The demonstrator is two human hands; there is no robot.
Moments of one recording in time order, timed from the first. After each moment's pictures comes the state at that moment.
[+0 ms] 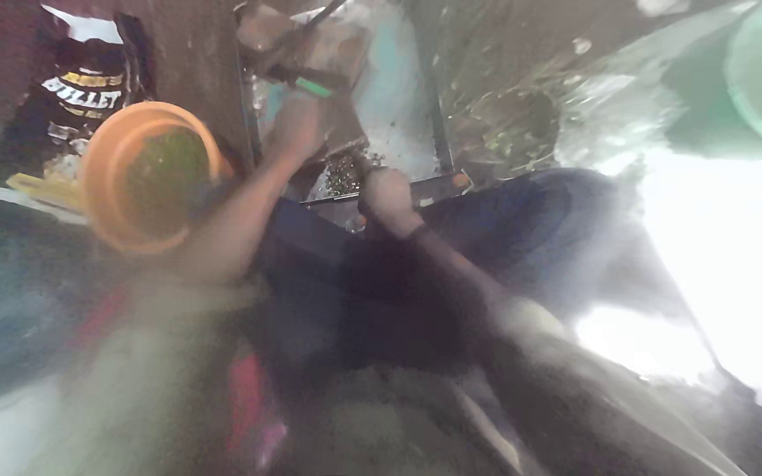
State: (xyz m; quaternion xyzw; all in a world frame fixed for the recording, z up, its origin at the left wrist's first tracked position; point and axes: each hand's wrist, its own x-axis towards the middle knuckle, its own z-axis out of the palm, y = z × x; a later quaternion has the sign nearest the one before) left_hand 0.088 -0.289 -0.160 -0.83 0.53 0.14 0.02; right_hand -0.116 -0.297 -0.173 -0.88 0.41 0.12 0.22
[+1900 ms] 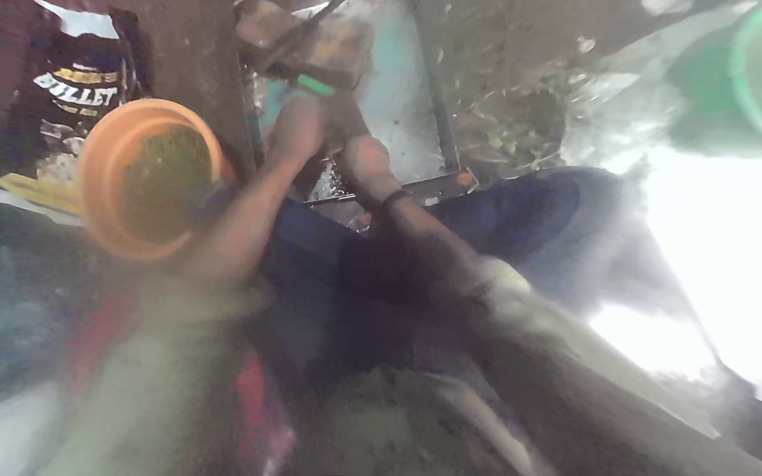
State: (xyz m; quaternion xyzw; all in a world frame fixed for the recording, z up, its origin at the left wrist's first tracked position) left_hand 0.096 -0.282 -0.172 -0.83 0.55 0.12 0.00; right_hand -0.049 -0.316 -0.170 -0.86 0.43 0.10 0.27
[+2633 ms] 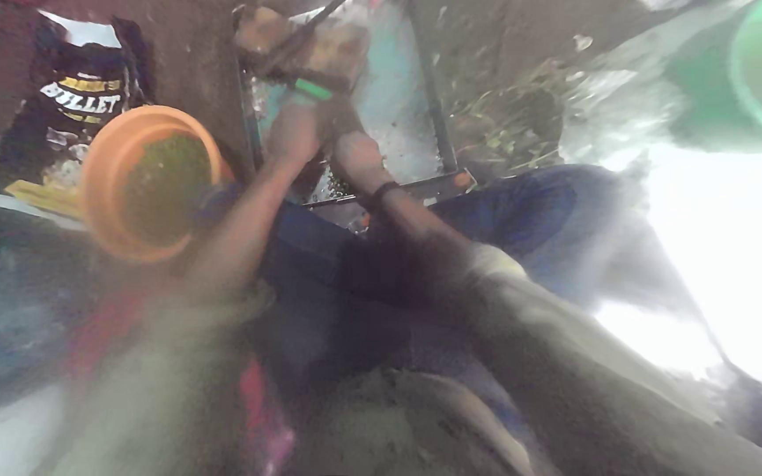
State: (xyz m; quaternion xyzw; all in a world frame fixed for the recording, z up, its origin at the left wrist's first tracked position) left_hand 0.086 -0.279 -0.159 -0.85 0.51 0.14 0.04; right_hand -0.039 -0.323 -0.173 -0.89 0.37 0.11 0.26
